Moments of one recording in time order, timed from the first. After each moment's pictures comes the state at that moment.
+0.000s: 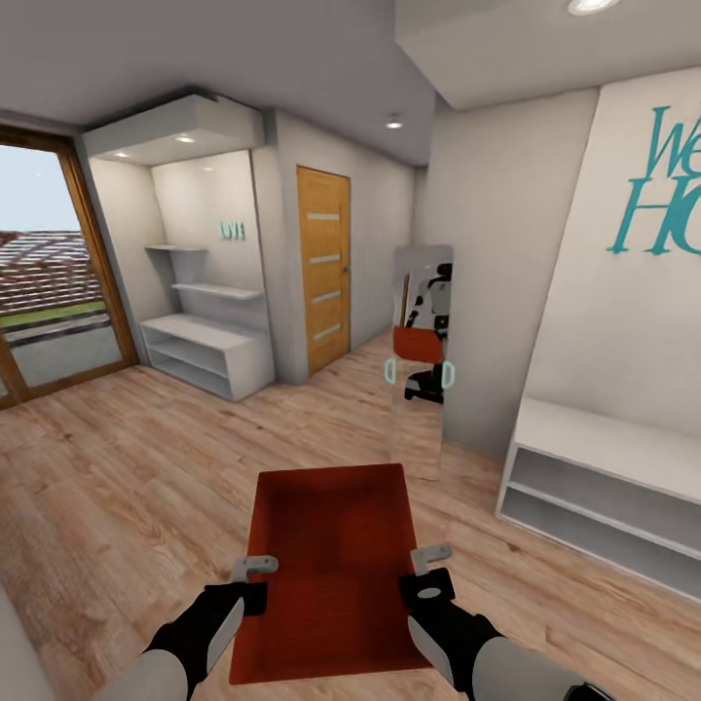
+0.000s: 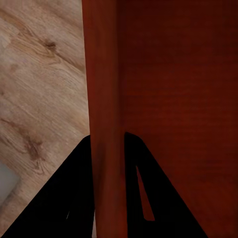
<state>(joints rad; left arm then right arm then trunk) -0.58 -0.05 0.00 -0.40 0.04 0.33 0.11 -0.66 0.13 0.68 -0.24 -0.45 0.09 -0.39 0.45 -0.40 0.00</state>
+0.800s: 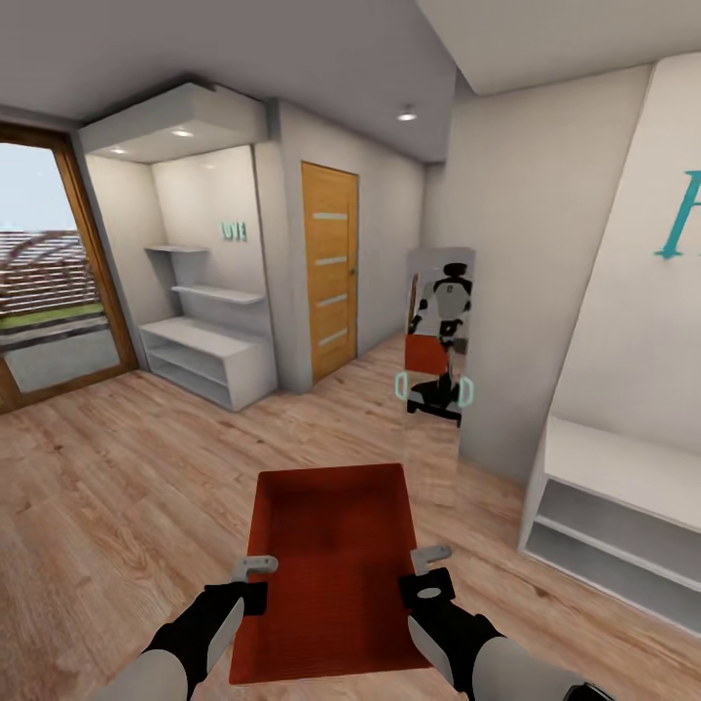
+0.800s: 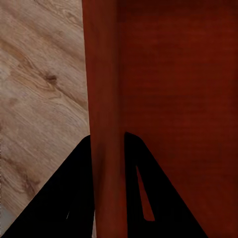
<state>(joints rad) -0.58 -0.05 0.00 -0.40 0.04 0.33 0.11 -0.66 0.13 0.68 -0.24 -0.45 0.09 -0.39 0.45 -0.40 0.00</state>
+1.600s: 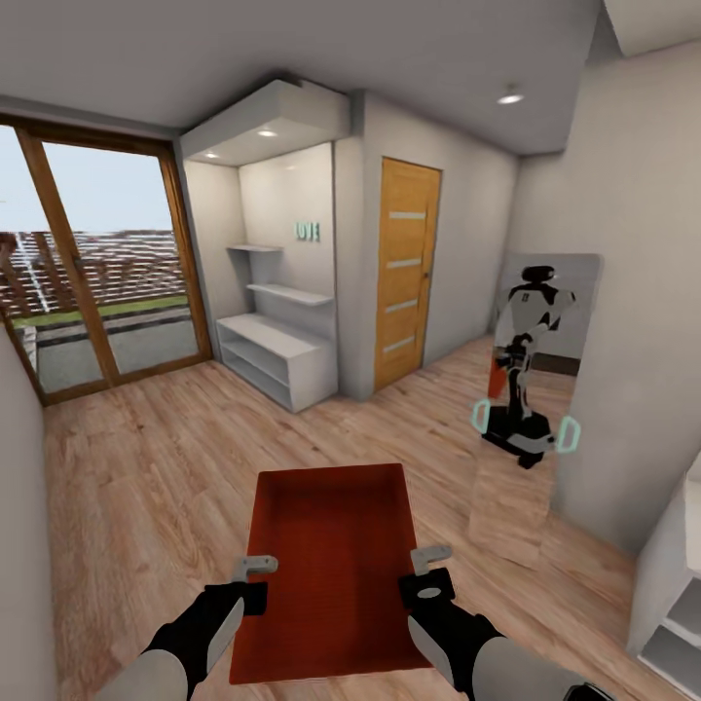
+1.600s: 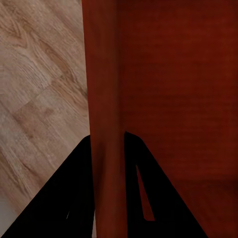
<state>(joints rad) -0.58 -0.05 0.00 -0.40 0.04 0.33 0.11 -0.66 0.13 0.68 -0.24 -0.45 0.09 -0.39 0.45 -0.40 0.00</state>
